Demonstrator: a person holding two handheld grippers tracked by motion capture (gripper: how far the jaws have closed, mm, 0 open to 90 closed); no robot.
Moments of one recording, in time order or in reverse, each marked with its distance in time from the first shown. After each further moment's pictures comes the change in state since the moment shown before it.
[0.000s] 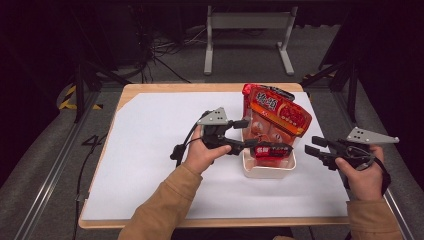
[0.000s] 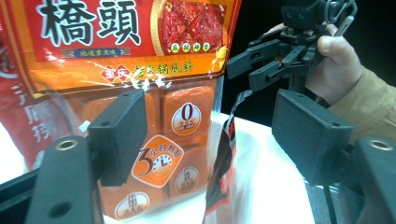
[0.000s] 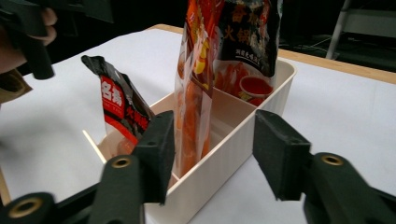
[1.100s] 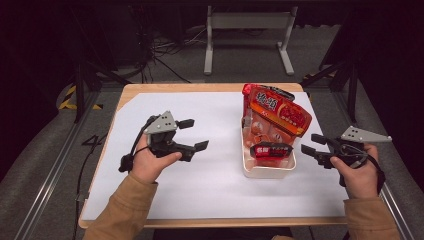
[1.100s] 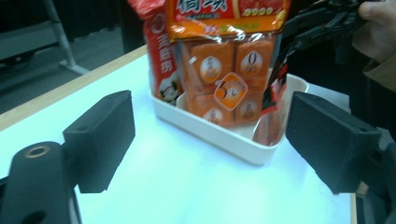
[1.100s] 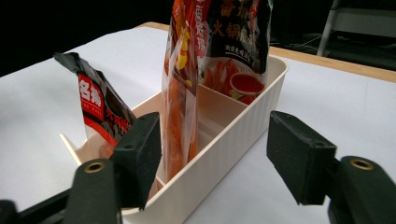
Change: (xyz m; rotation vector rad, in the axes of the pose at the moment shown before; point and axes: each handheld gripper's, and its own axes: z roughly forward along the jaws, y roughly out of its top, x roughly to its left) left arm -0.009 -0.012 -0.124 0.104 0.285 0.041; right arm -0.004 -0.004 0.012 0.002 -0.035 -0.002
